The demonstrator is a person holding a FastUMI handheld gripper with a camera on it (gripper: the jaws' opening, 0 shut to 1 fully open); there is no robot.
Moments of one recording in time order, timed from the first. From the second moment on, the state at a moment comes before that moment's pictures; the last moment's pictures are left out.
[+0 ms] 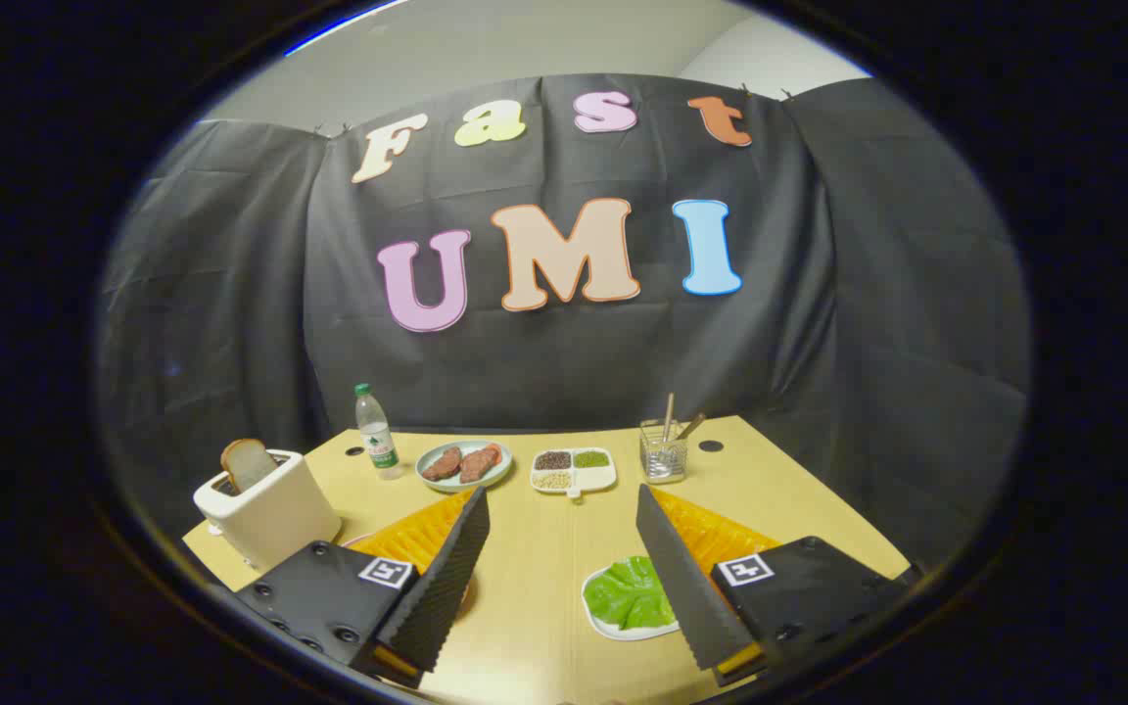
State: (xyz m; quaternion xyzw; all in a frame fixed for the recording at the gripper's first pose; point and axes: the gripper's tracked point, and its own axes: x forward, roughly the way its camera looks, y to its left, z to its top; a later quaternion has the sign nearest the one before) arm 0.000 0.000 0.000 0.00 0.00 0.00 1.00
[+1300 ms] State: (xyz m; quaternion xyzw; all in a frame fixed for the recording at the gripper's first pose) arm 0.010 -0.085 -0.031 0.00 0.06 -0.05 1.00
